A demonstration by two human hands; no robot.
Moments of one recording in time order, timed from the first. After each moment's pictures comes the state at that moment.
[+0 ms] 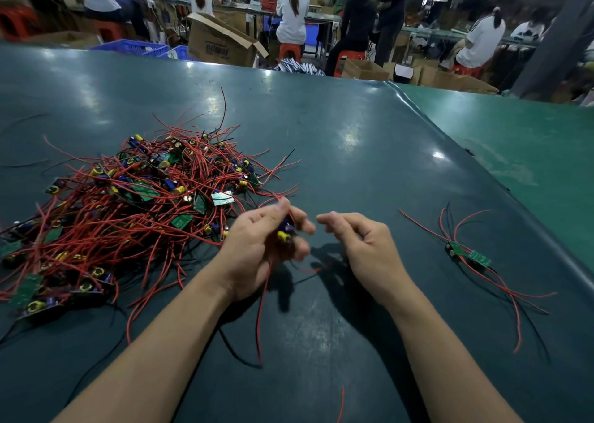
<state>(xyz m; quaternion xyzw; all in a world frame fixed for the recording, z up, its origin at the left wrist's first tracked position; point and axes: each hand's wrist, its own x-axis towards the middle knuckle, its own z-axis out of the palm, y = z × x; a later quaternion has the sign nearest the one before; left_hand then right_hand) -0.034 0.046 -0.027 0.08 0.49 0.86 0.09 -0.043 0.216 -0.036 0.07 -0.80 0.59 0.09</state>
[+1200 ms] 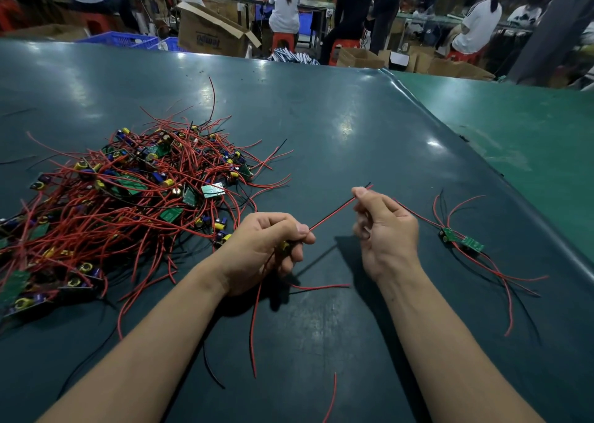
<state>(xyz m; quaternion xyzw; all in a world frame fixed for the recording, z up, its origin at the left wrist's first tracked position) -0.028 0.051 -0.028 0.07 0.62 0.76 0.16 -0.057 0.223 -0.030 -0.12 -0.51 0.84 0.14</state>
